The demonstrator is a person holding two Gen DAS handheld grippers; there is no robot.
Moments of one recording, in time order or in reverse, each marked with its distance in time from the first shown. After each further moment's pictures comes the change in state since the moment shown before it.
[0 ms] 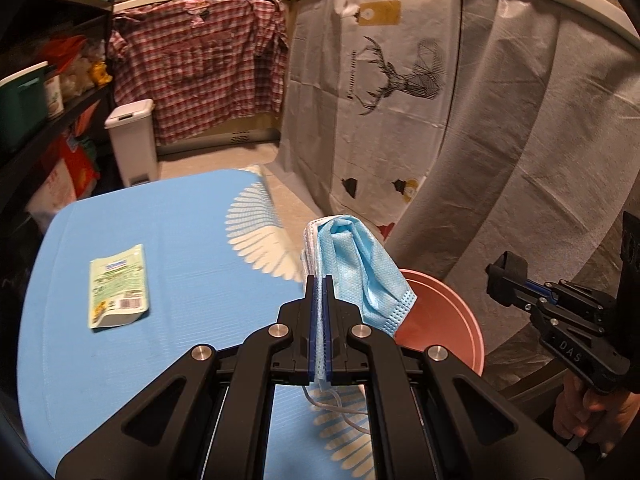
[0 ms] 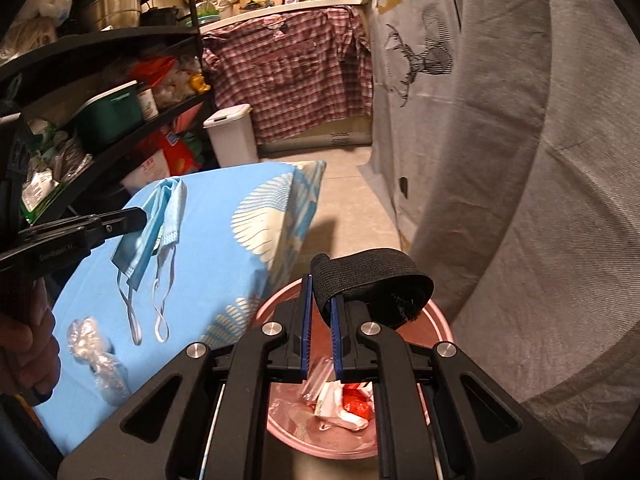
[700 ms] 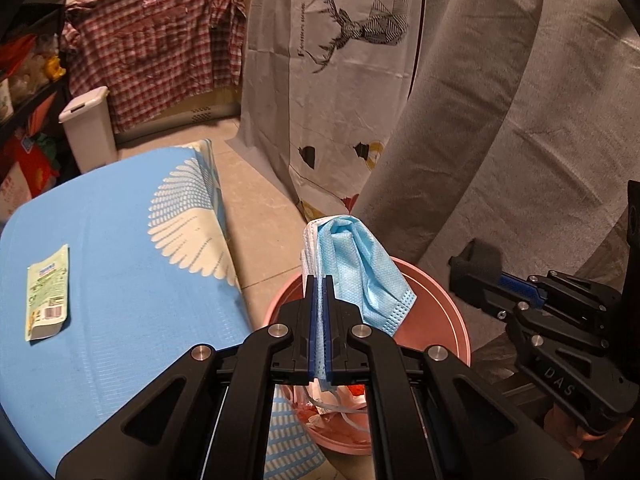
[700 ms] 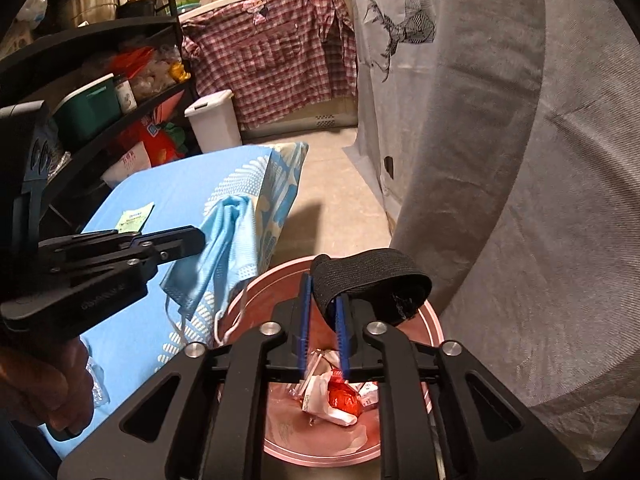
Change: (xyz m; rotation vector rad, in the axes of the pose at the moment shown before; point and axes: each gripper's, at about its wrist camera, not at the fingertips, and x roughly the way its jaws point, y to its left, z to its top) left arm 0.072 -0.054 -0.003 0.055 0.110 -0.076; right arm 0.034 -0.024 0.000 0.039 0.075 -0.021
